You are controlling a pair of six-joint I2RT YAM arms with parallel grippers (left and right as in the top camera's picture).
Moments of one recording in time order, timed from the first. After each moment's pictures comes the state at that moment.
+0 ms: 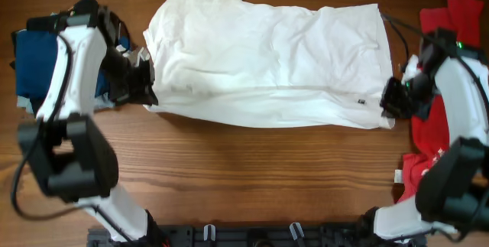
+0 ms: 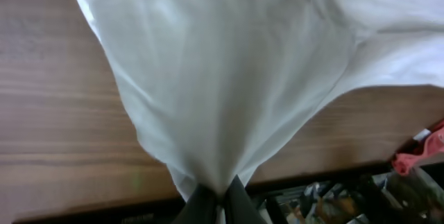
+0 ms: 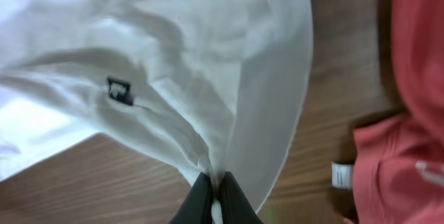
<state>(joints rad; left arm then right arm) 0.11 1.92 1.63 -1.53 0.32 -0.07 -0.30 1.69 1.28 -1.24 -0.12 0.16</state>
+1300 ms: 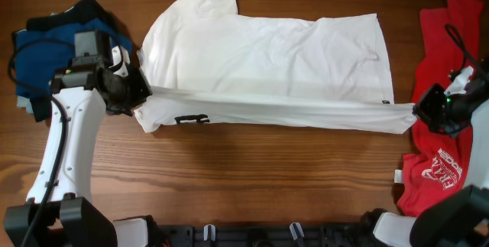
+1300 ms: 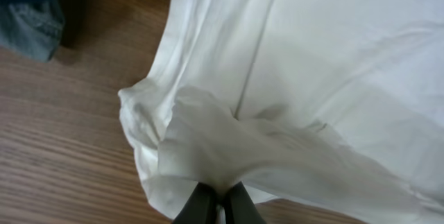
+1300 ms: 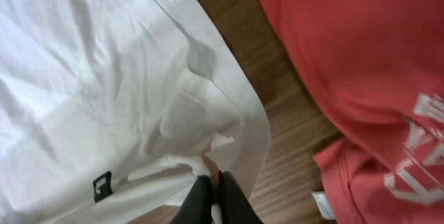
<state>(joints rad) 0.11 1.50 1.18 -0.95 0.17 -0.32 -0.54 1.50 1.18 -1.05 -0.22 0.16</state>
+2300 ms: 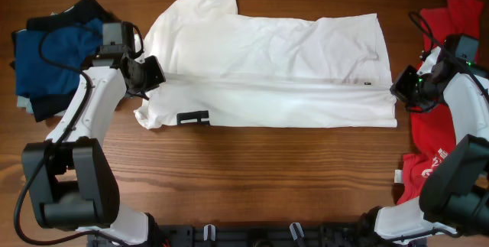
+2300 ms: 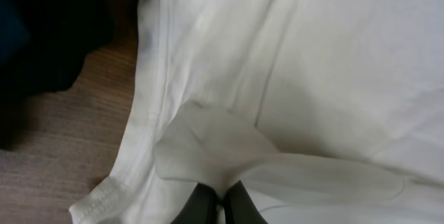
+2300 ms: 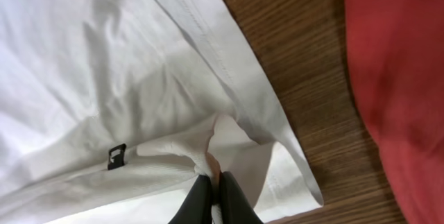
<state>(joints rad) 0.05 1.73 1.18 -0.67 0.11 -0.33 -0.40 1.71 1.18 -0.80 -0.21 0.22</state>
